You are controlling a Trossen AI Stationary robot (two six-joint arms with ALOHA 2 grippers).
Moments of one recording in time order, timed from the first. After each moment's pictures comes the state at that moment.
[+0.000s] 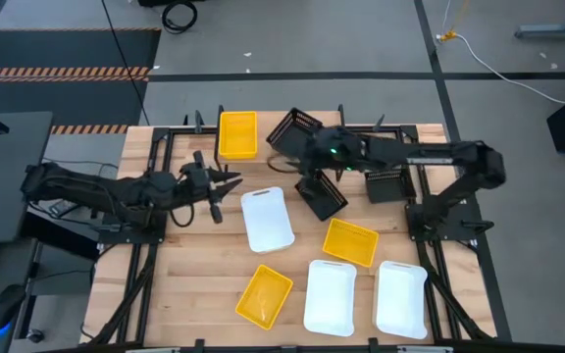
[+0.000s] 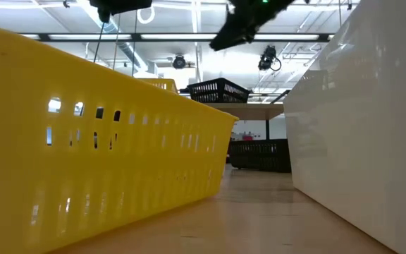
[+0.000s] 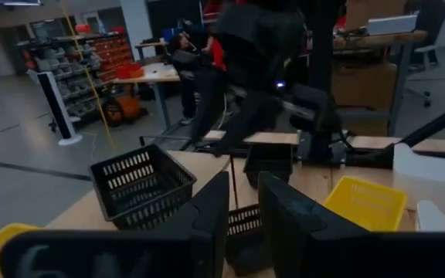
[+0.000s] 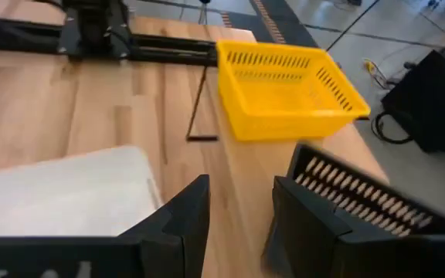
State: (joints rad) left arm -0.15 0.87 0.66 0.15 -0.53 0.07; right arm -0.17 1.50 1.31 -0.31 0.18 -0.19
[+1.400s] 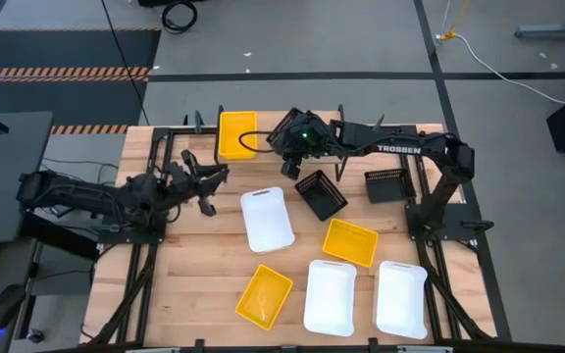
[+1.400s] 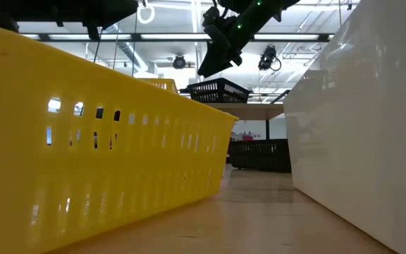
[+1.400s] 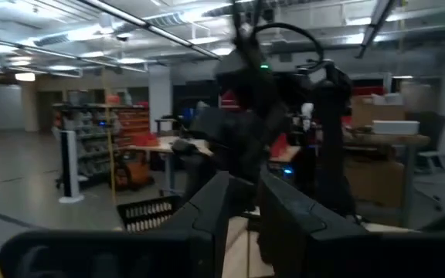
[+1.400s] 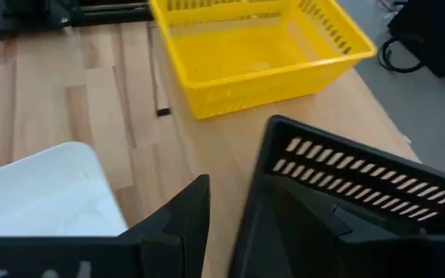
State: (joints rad) left arm -0.05 0.77 0.32 0.76 -0.46 0.12; right arm -0.29 1.72 1.49 -0.44 0.14 -0.07
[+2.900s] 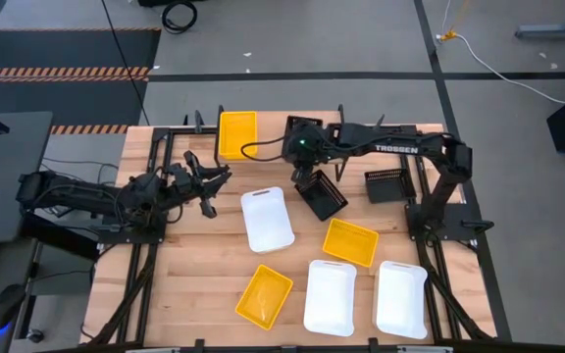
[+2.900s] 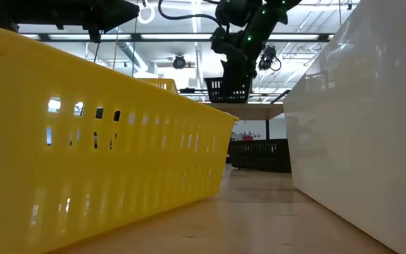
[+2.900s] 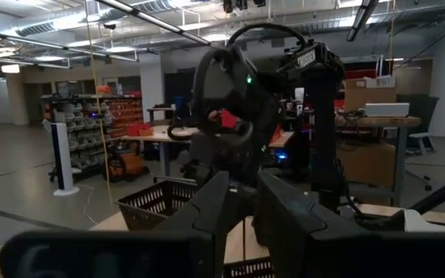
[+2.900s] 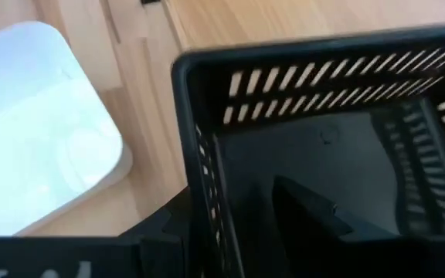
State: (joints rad) left arm -0.04 0.77 0.32 0.70 -0.43 0.11; right arm -0.29 1.73 1.49 -0.72 0.14 0.00
